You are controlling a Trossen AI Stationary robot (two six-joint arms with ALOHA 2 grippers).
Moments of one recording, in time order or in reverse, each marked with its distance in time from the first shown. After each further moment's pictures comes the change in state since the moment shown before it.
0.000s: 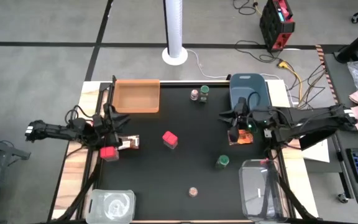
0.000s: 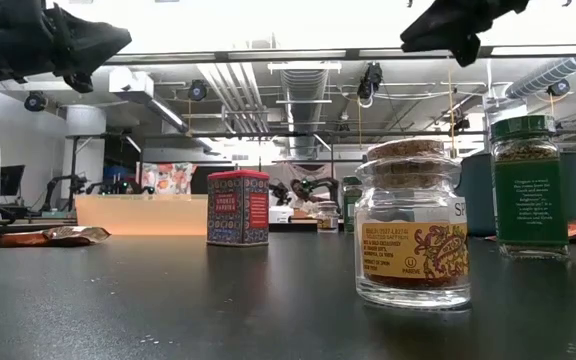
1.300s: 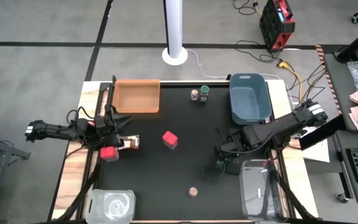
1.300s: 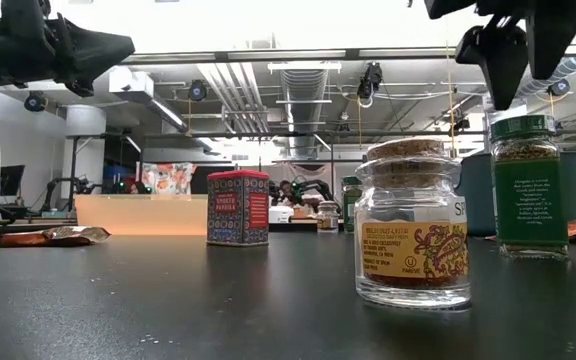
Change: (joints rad) left arm 0.000 0.000 0.000 -0.069 -0.002 0.026; right arm 0.290 0.626 0.519 -0.912 -0.305 0.248
